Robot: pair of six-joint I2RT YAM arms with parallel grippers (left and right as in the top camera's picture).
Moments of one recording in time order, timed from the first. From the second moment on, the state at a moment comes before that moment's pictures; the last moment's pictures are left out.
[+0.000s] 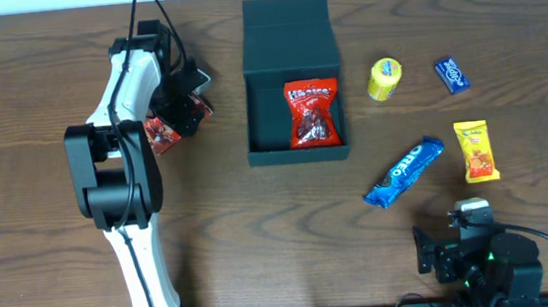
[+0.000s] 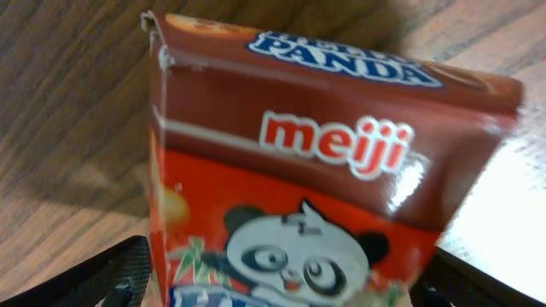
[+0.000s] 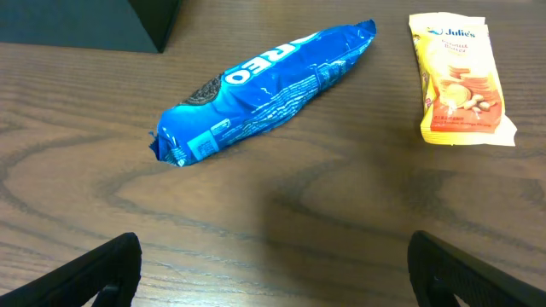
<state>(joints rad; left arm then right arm) -0.02 2.29 1.83 -1.10 -0.01 0.74 0.01 0.04 0.33 -1.01 -0.12 -0.03</state>
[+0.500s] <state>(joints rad) -0.02 2.30 1.83 -1.10 -0.01 0.72 0.01 0.04 0.33 -1.01 -0.12 -0.03</state>
